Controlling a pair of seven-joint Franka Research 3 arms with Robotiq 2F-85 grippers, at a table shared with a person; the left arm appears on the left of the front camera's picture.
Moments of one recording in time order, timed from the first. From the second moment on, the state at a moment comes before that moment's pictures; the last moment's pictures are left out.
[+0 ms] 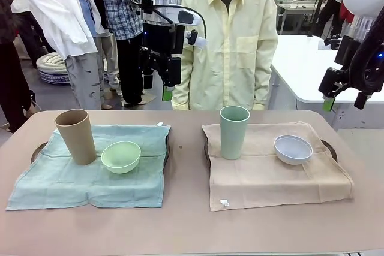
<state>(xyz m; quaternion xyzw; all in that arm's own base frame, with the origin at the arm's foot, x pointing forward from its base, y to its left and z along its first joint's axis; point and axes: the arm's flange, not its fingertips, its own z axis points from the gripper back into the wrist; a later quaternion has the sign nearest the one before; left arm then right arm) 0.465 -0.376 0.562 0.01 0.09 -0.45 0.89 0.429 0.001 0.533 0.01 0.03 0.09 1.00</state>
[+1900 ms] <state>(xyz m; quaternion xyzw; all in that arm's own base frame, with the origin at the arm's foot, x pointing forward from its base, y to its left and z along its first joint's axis) 0.384 0.066 0.534 -0.38 -0.09 -0.09 0.92 0.379 -0.190 0.529 0.37 0.03 -0.11 0.92</state>
